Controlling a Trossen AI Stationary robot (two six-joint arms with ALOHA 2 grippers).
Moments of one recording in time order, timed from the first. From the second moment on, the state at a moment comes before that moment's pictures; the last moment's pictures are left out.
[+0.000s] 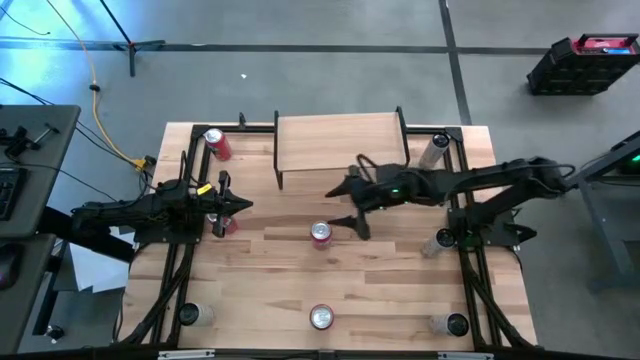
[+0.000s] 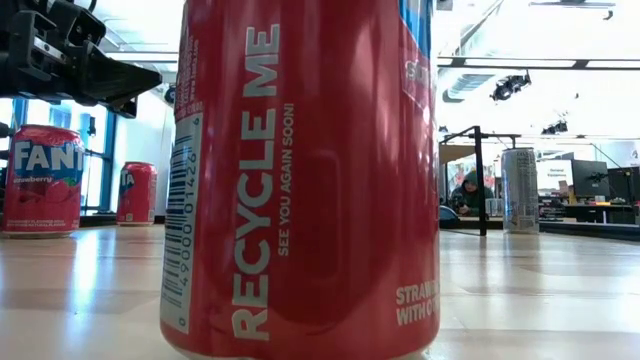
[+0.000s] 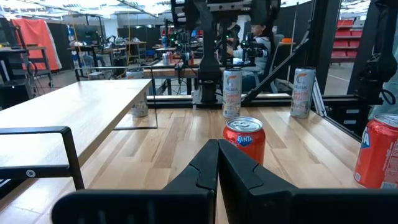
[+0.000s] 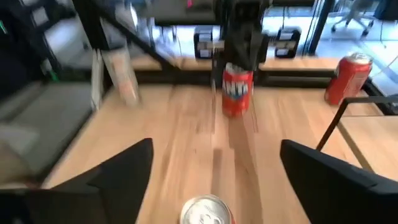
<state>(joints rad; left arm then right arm) 0.11 0.01 0.01 0.03 0.08 0.03 0.05 1.41 1.09 -0.04 -0.08 0.00</state>
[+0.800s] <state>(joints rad) 0.11 0.01 0.01 0.03 0.08 0.03 0.05 1.68 1.21 -0.30 -0.09 -0.14</state>
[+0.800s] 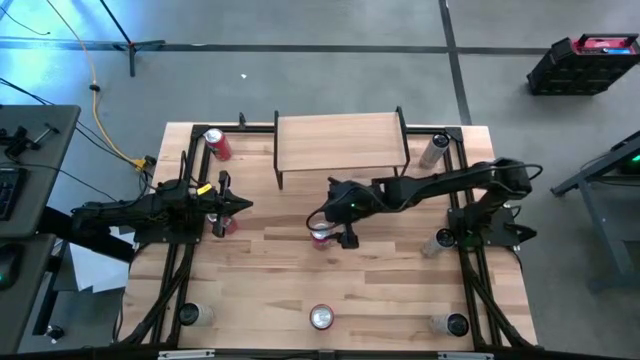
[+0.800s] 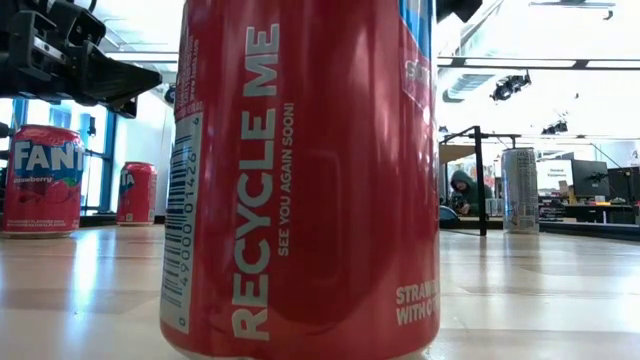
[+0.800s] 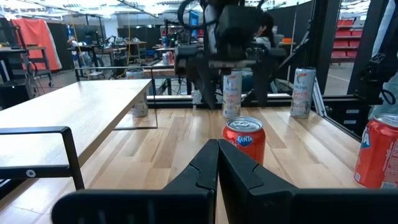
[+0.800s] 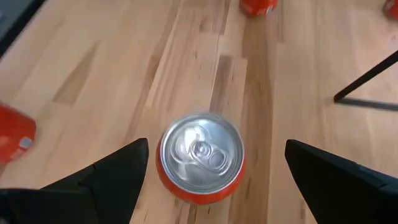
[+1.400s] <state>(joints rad) 0.11 0.01 0.01 0.02 0.08 0.03 0.05 1.79 1.21 -0.23 -0.13 -0.17</state>
